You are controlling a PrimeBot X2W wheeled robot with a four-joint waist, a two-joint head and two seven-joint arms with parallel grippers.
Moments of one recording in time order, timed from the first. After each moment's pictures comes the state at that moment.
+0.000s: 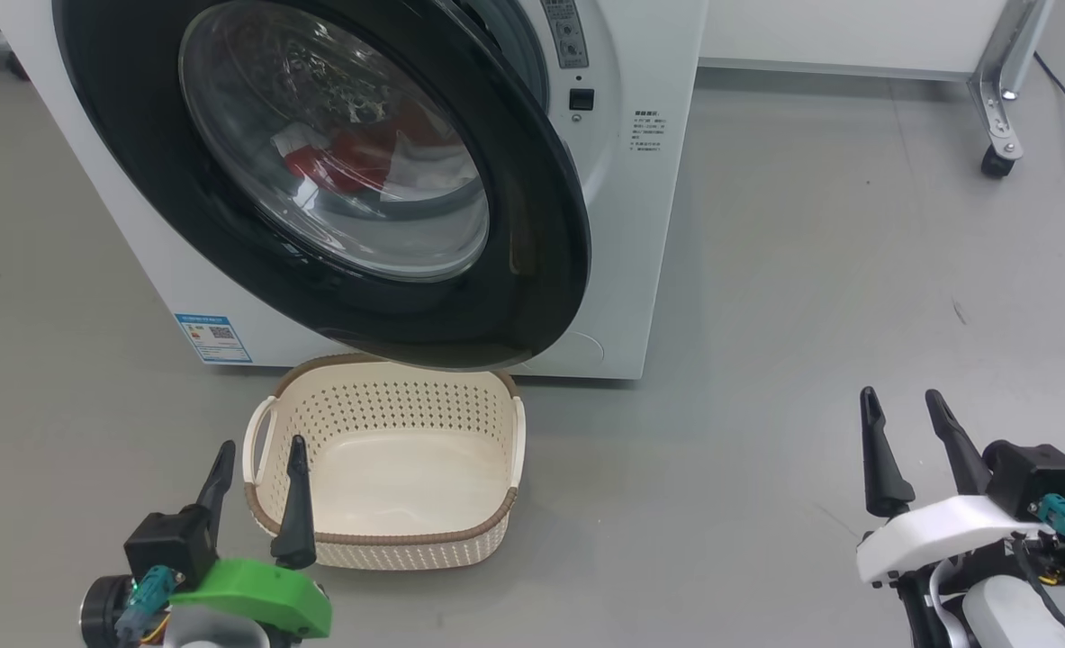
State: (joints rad) left arm -0.07 0.03 -0.16 0.31 -0.38 0.00 -0.25; right arm -0.05 -0.26 0.30 0.23 0.60 -0.07 -0.24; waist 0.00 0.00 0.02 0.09
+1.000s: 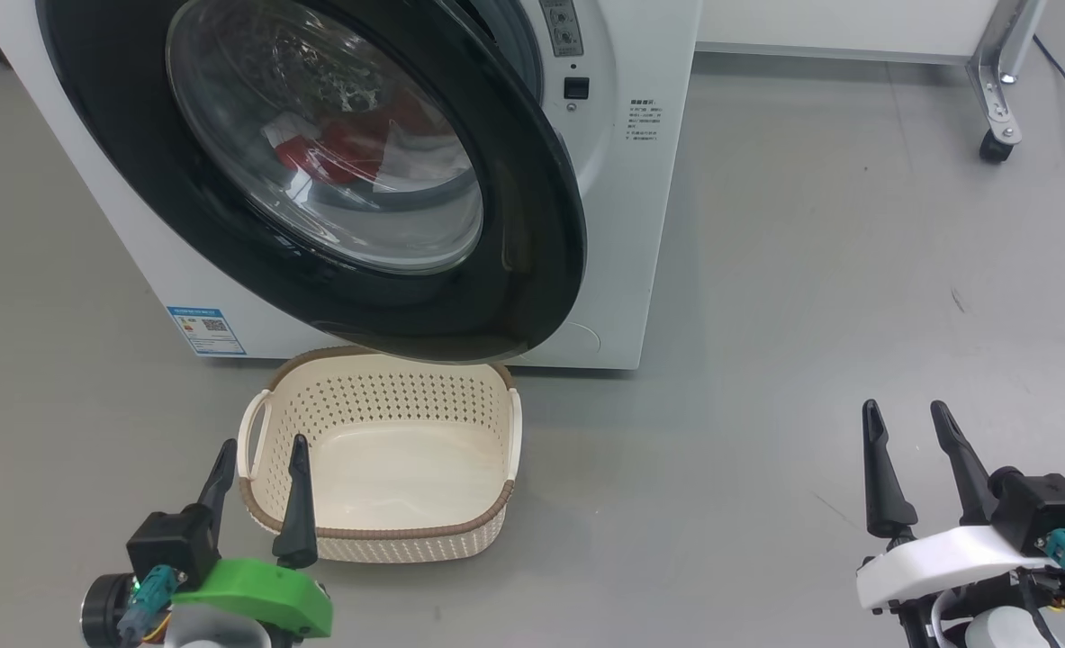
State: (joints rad) left arm -0.07 0.03 -0.16 0.30 -0.38 0.00 -0.25; right arm 0.04 -0.25 0.28 0.09 0.55 -0.10 -0.24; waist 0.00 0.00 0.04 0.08
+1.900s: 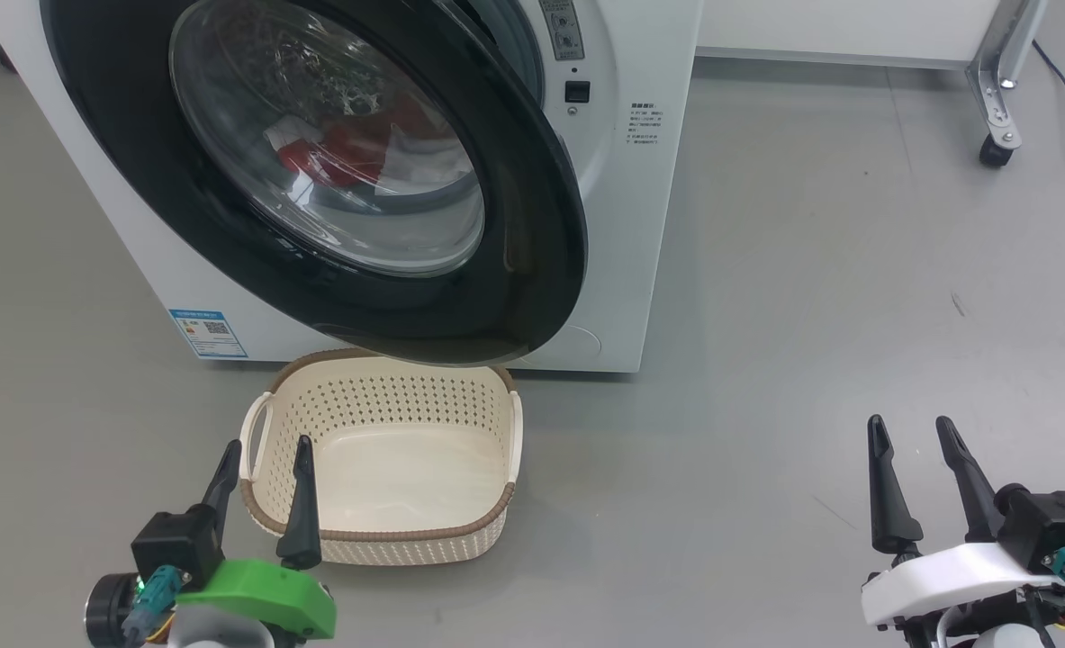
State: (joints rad) left arm -0.07 0.03 -0.17 0.30 -0.38 0.00 -0.25; right arm 0.09 -0.25 0.27 0.05 0.54 -0.10 -0.24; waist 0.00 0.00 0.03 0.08
